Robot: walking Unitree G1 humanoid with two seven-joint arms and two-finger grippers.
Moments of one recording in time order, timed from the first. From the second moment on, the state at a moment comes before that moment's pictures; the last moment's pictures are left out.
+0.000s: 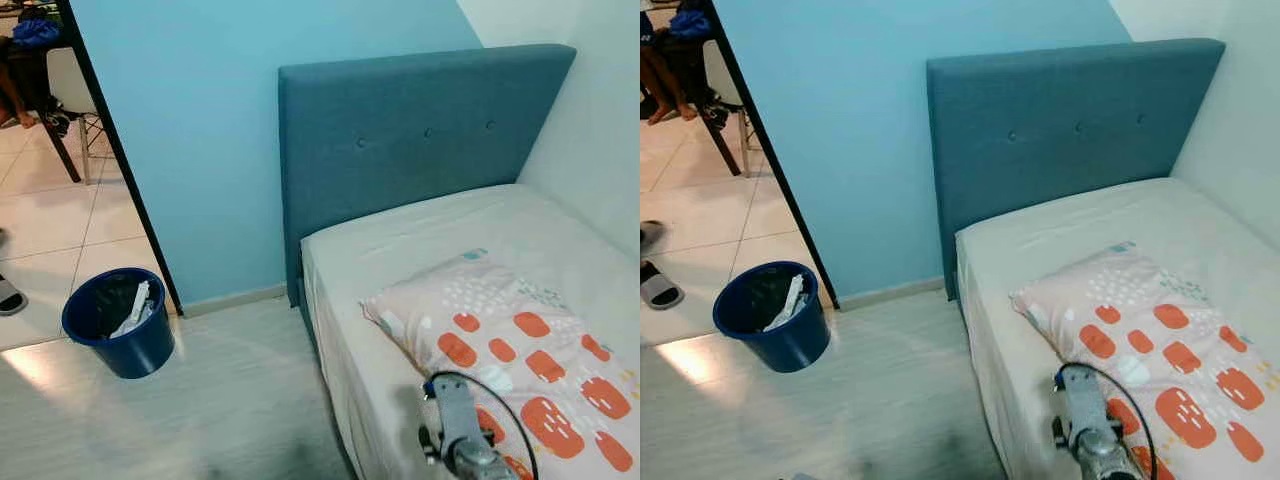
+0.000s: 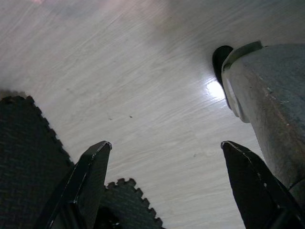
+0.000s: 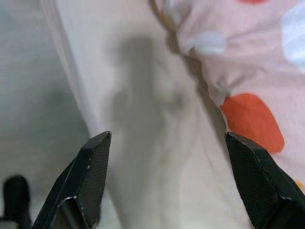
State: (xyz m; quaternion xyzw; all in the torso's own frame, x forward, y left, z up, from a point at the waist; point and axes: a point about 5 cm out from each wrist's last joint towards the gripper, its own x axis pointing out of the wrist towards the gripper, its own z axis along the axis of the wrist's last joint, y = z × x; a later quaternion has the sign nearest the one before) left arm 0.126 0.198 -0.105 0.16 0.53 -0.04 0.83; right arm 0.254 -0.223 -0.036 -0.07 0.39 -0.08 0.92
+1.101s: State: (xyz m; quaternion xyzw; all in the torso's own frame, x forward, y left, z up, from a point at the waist) left arm 0.125 0.162 -0.109 0.14 0.53 -0.08 0.83; right arm 0.272 -0.211 -0.024 0.08 0.35 -0.10 0.93
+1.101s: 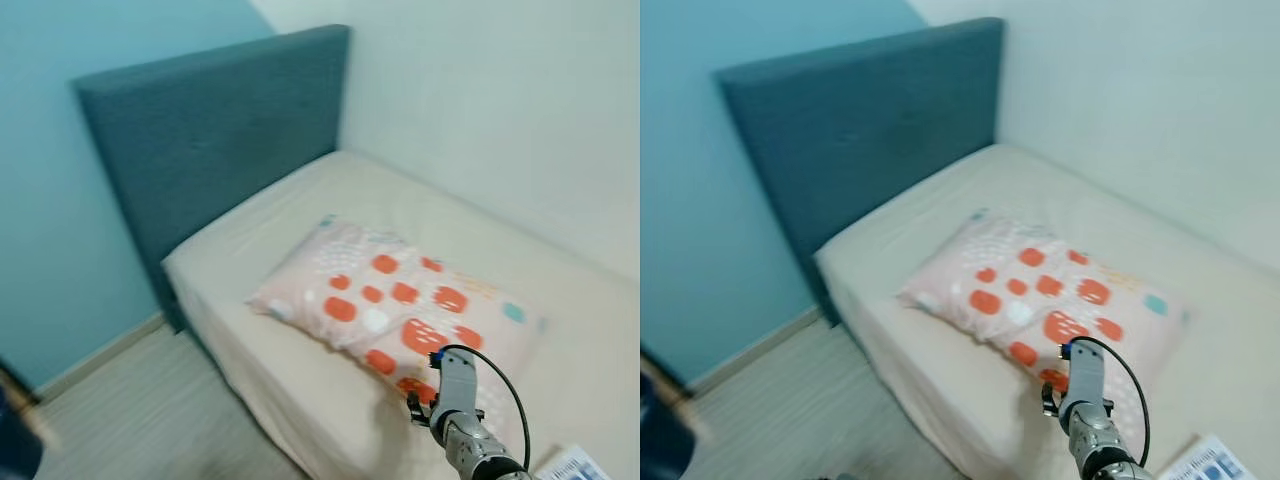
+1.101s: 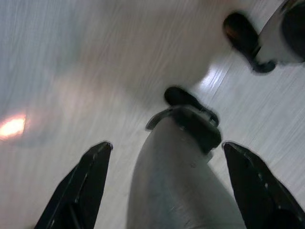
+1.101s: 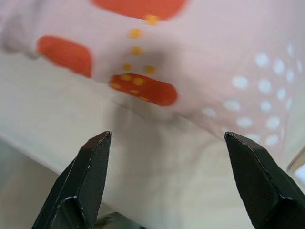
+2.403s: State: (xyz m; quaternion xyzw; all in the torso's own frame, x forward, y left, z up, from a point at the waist) left arm 0.130 0.168 -0.107 0.15 0.53 -0.06 0.83; right arm 0.297 -0.156 -0.006 0.19 0.31 0.08 0.93
